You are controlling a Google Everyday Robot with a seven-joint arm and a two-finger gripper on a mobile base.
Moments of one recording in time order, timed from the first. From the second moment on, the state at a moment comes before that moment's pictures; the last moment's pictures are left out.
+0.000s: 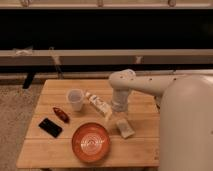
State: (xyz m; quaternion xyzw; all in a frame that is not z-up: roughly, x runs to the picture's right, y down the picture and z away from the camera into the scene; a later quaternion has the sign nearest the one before) arm 0.068 0.175 0.795 -0.40 0.26 0.53 0.70
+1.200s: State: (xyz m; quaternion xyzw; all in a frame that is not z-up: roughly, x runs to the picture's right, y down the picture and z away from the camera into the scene) arm 0.068 0.175 0.795 -0.40 0.26 0.53 0.70
